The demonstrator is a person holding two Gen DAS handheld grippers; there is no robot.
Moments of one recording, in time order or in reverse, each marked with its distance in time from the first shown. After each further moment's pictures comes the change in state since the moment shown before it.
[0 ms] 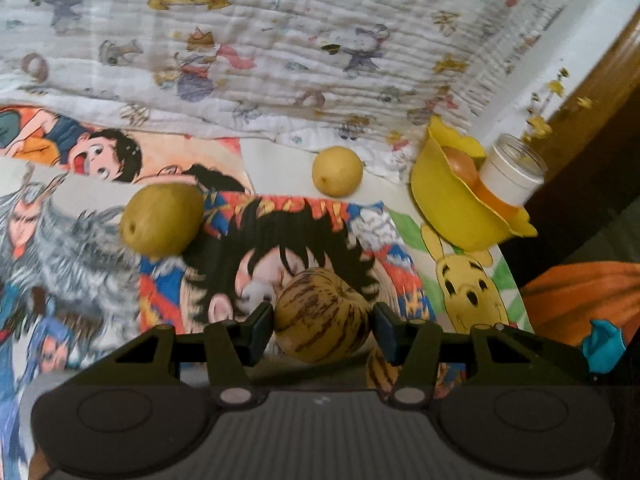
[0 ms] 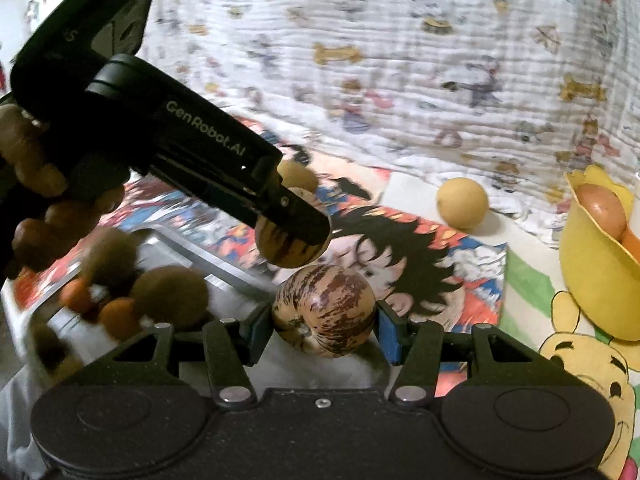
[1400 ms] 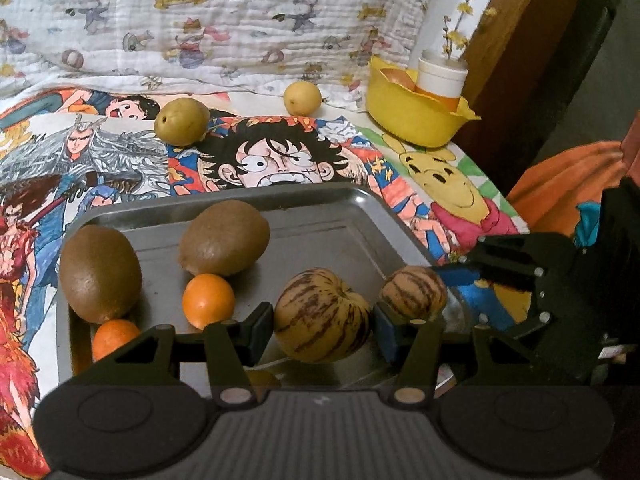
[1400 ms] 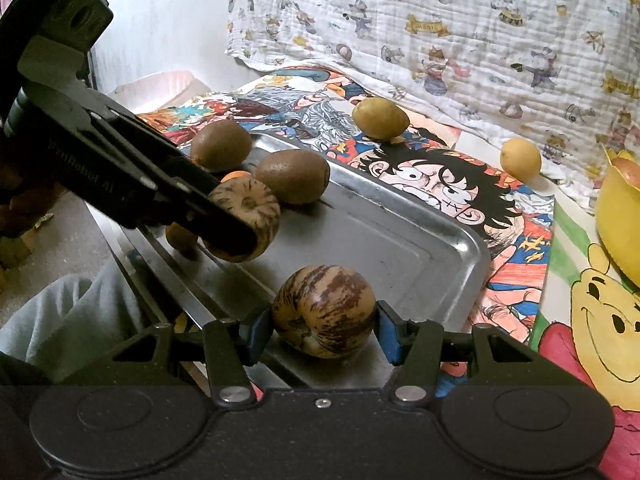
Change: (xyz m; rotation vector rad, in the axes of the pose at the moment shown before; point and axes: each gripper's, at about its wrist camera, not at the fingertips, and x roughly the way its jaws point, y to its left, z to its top) left arm -0.072 -0.020 -0.147 0.207 -0.027 0.044; right arm -0.050 0.058 -0.072 -0.127 0.065 0.087
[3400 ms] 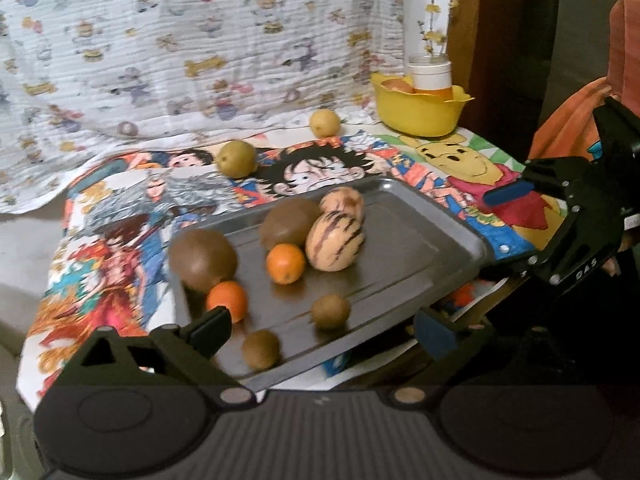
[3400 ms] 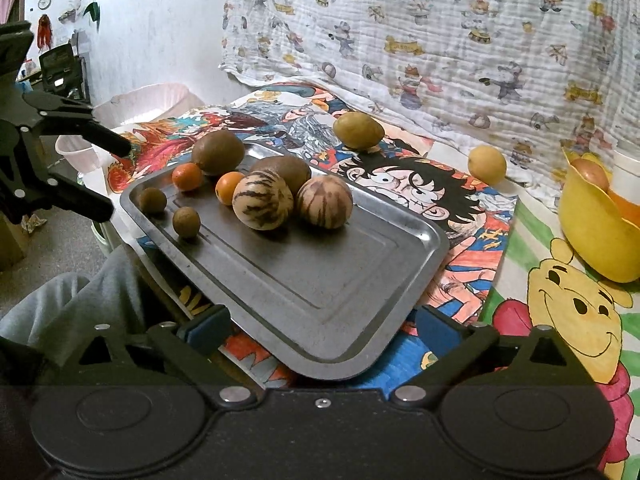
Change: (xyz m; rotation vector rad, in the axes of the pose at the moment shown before) left arm -0.080 -0.008 -0.056 0.204 -0.098 0.200; right arm -0.044 -0.003 -0.024 0.014 -0.045 -0.040
